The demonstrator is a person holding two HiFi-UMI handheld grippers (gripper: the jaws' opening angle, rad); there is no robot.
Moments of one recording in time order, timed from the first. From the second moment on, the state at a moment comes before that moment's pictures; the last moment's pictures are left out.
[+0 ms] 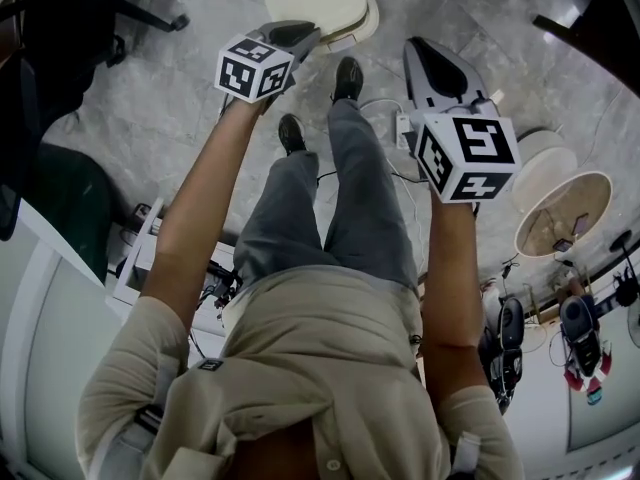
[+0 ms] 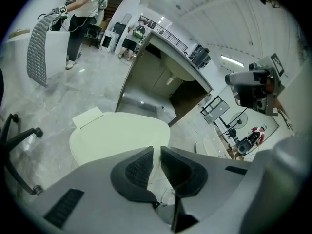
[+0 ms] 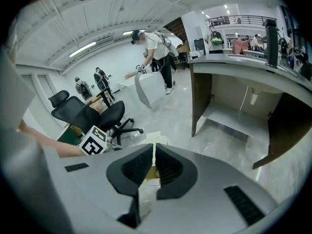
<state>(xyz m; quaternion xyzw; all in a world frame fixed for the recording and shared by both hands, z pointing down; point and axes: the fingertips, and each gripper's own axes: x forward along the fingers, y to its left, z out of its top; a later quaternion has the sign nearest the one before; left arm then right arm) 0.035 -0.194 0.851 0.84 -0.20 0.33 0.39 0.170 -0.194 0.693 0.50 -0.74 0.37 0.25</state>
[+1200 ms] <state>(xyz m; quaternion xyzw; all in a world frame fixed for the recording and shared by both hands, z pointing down) 0.052 -0.145 0.980 0.81 -0.12 0.45 0.36 0.182 -0.151 0.743 0.51 -0.72 0.40 0.25</state>
